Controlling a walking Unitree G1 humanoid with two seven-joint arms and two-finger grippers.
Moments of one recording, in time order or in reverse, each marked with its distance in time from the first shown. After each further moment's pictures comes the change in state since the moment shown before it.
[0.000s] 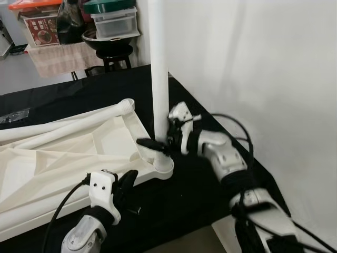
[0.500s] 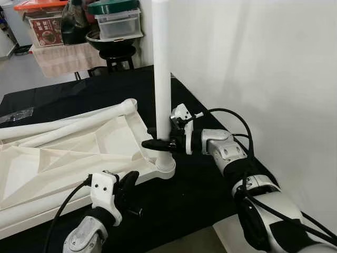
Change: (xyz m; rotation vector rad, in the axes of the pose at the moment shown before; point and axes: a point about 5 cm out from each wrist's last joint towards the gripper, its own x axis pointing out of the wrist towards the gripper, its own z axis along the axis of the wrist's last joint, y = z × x) left arm 0.000 -0.002 -0.001 -0.006 0.000 -0.001; right arm -0.010 -0.010 -0.004 0.016 0.040 0.013
